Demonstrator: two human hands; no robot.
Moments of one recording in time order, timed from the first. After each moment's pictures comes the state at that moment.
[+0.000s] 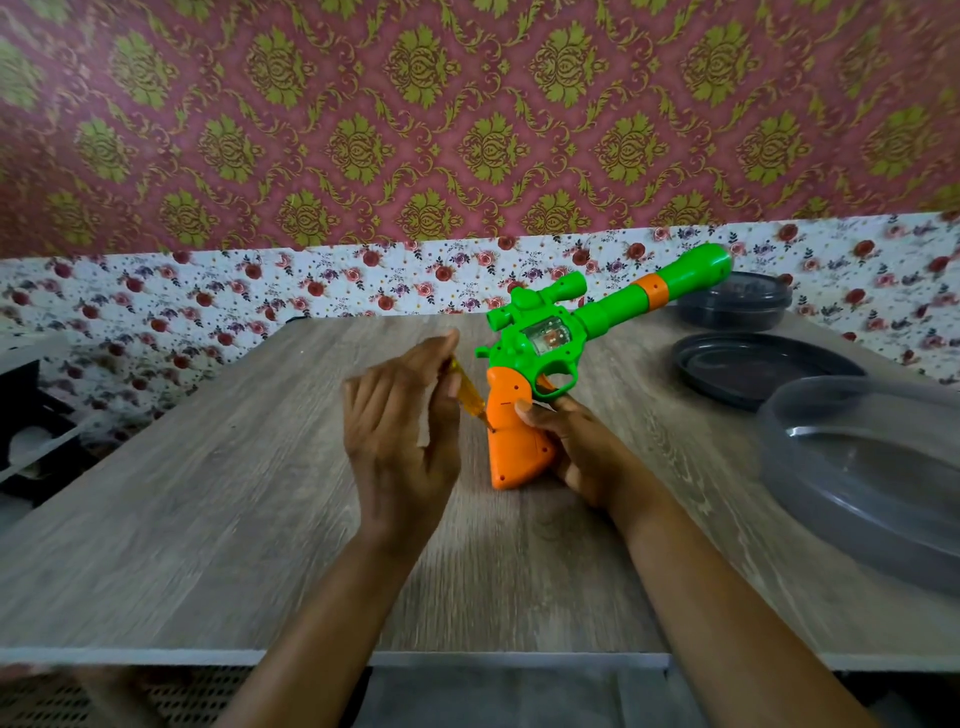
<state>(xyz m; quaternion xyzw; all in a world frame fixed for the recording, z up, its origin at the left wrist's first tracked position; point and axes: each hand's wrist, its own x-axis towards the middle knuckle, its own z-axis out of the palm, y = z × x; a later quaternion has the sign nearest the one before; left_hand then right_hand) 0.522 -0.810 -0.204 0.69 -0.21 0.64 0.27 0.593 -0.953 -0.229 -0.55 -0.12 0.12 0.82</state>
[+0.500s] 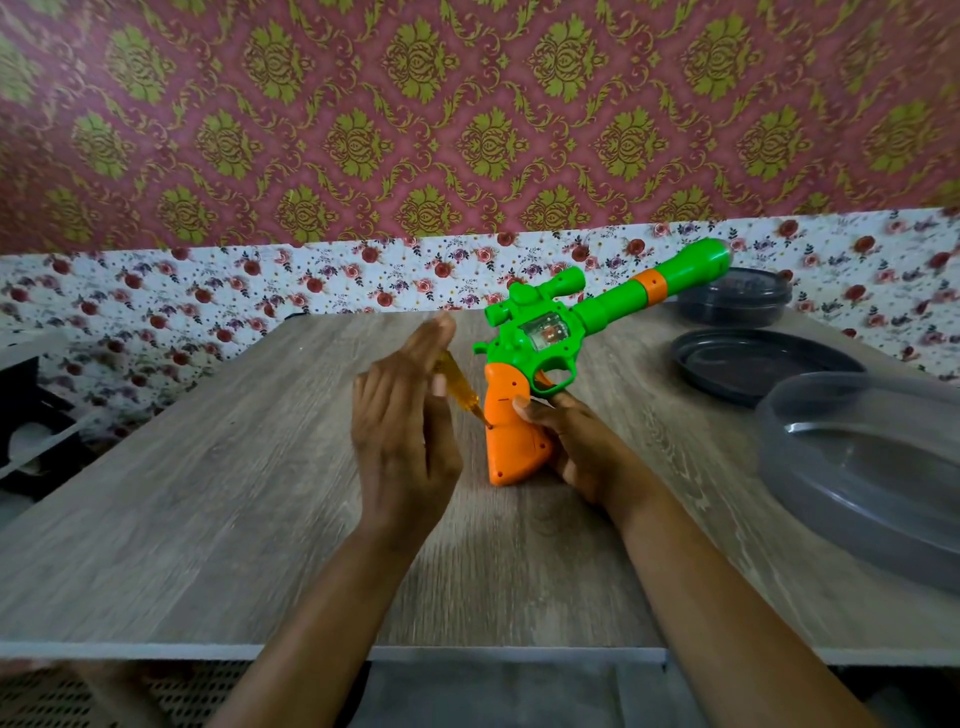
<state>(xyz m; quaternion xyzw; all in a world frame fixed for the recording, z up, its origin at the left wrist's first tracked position) 0.524 -0.812 -0.207 0.71 -0.22 0.60 0.29 0.591 -0.954 -0.228 -0.54 -0.12 0.12 0.82</state>
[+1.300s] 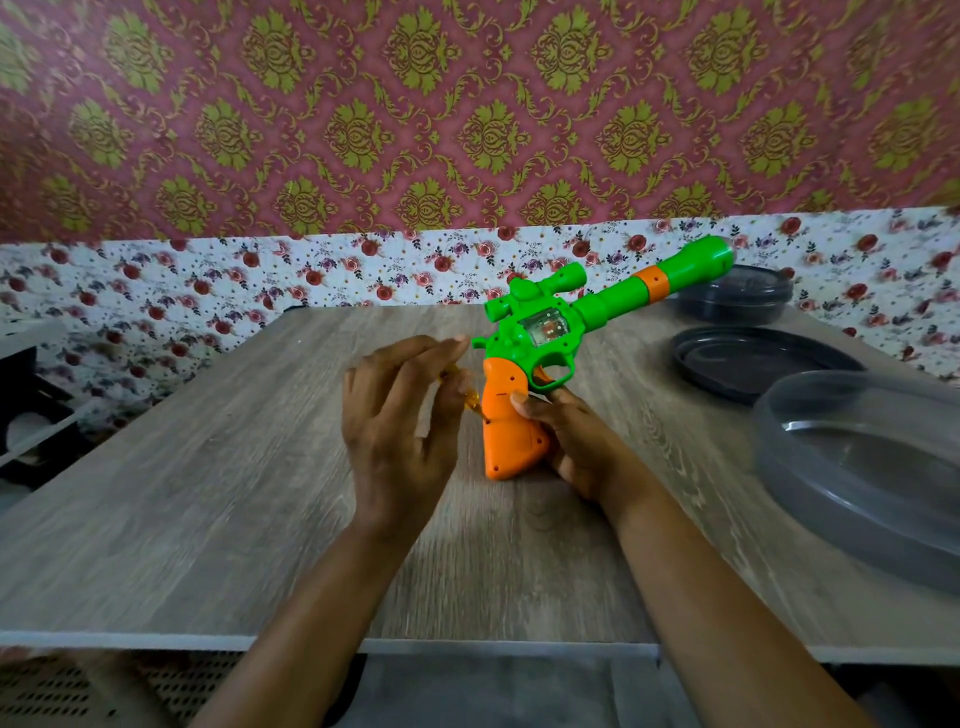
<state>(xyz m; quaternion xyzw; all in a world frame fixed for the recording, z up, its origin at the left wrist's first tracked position) 0.524 -0.807 -0.207 0.70 -0.23 0.62 0.28 0.596 -0.953 -0.232 -0.54 -0.13 0.11 0.82</state>
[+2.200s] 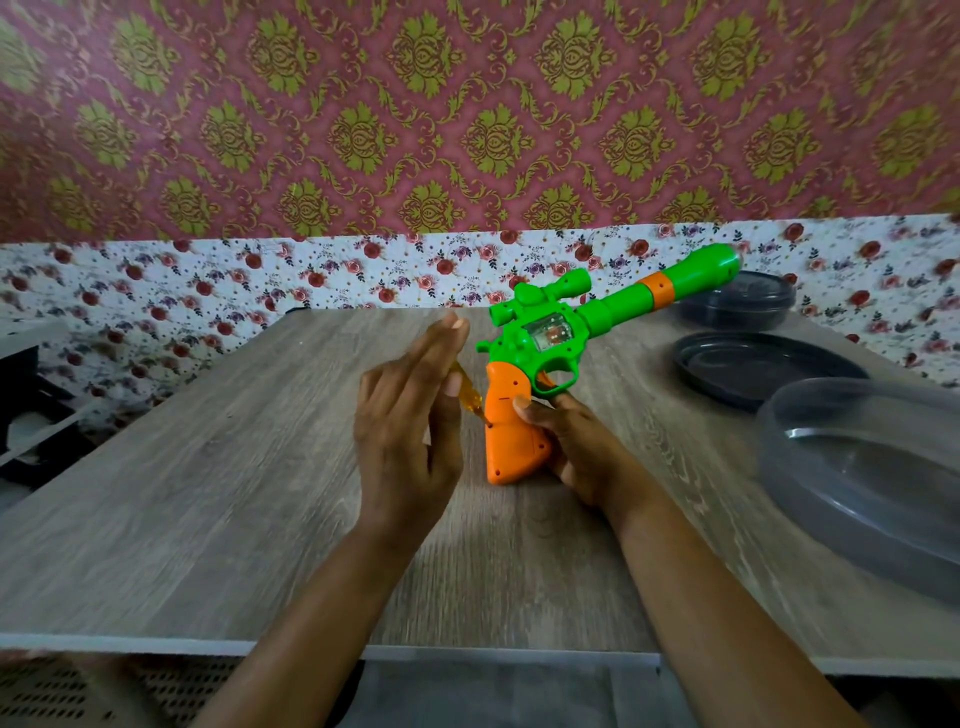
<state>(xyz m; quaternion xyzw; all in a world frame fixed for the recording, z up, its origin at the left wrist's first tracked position) 0.525 -0.812 -0.207 0.72 -0.23 0.58 0.29 0.596 -0.954 -0.234 -0.55 -0.11 0.12 0.82</state>
